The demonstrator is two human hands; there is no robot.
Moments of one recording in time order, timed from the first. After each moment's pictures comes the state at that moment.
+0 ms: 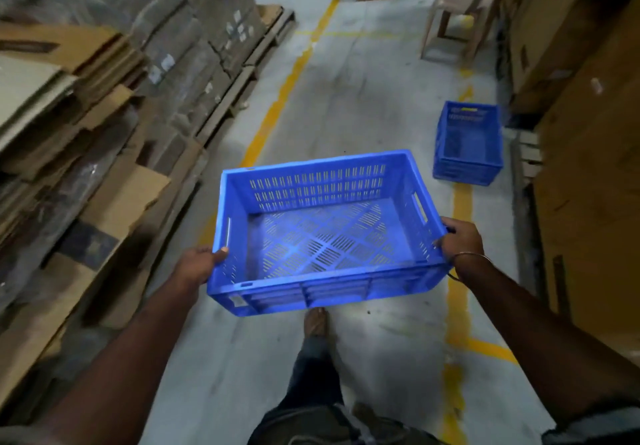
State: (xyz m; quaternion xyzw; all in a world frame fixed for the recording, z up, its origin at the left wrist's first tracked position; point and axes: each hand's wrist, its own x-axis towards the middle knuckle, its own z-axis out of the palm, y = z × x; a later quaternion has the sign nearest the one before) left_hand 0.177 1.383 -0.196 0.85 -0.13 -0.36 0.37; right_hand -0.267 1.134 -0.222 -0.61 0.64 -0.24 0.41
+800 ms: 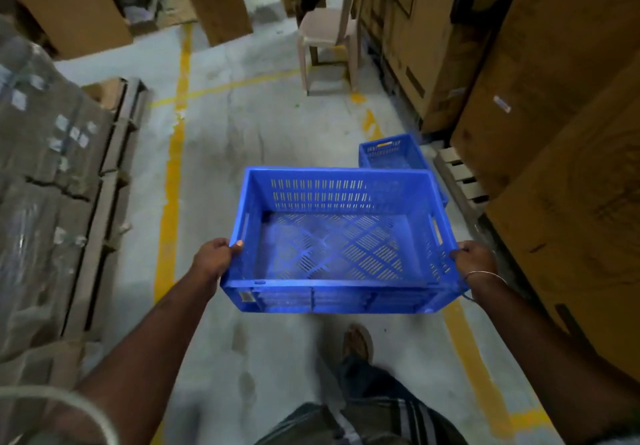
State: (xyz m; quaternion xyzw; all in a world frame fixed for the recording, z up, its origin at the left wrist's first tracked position) left_hand 0.271 0.674 -0.226 0.79 -0.36 -0.43 0.25; right_hand -0.226 0.715 -0.253 -0.31 0.84 -0.25 0.35
